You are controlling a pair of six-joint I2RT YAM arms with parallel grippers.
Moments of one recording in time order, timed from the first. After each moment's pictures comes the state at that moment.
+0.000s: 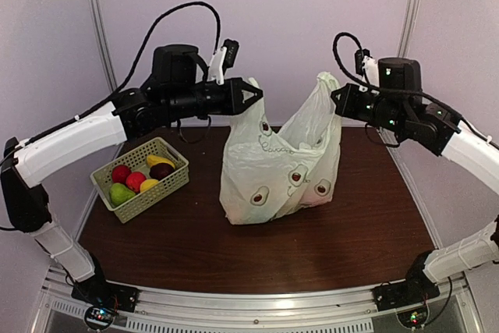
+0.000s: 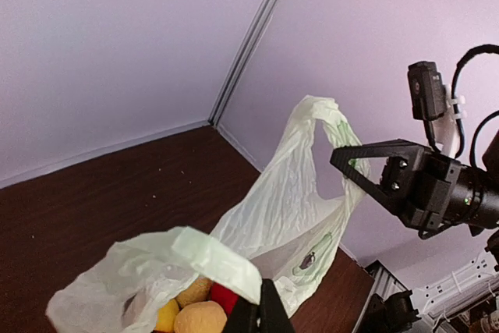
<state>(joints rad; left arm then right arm) -0.91 1.59 1.59 -0.19 0.09 -0.45 0.71 1.21 1.31 -0.38 0.28 0.47</state>
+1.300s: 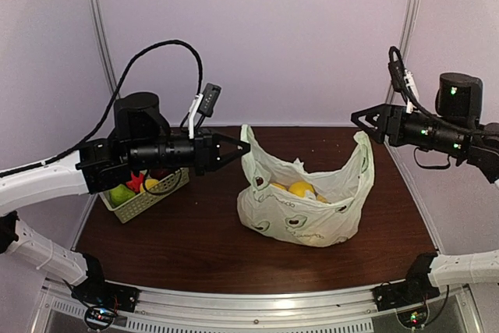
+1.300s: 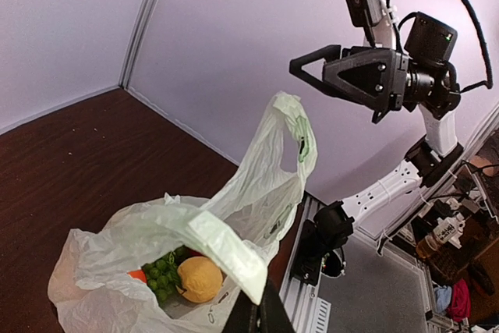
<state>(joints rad) -1.00 1.24 1.09 0.02 0.33 -0.43 0.70 0.88 1.25 -0.65 0.02 0.38</state>
